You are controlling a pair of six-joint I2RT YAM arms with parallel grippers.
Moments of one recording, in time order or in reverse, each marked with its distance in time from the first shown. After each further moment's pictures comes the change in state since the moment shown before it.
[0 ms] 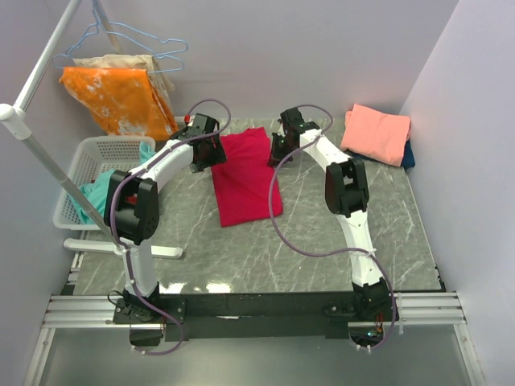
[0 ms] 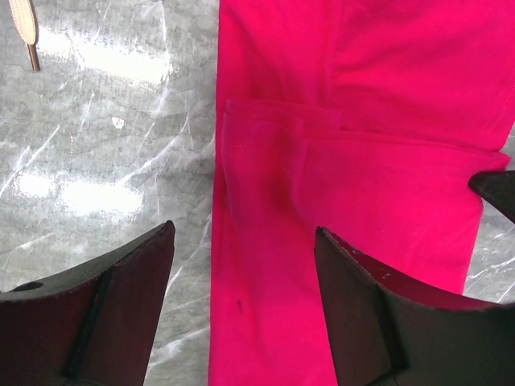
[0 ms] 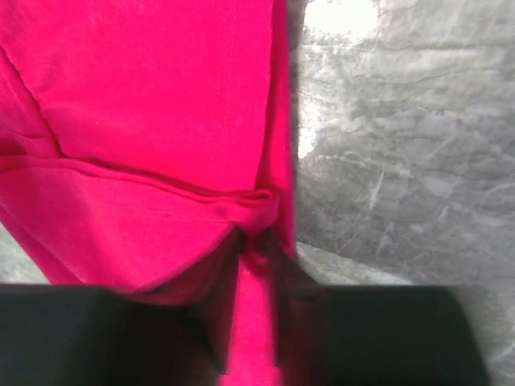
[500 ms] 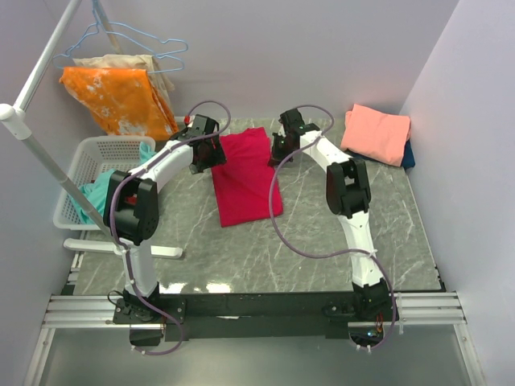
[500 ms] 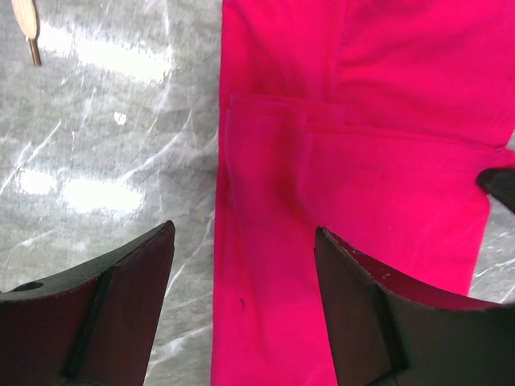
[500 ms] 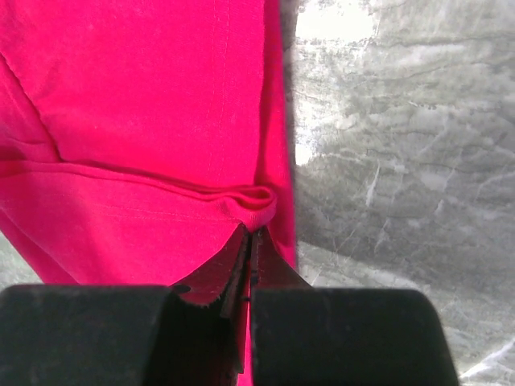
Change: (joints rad) left arm 0.000 -0.003 -0.009 0.002 0.000 0.000; right arm 0.000 -0.030 -0.060 0.053 0.027 0.018
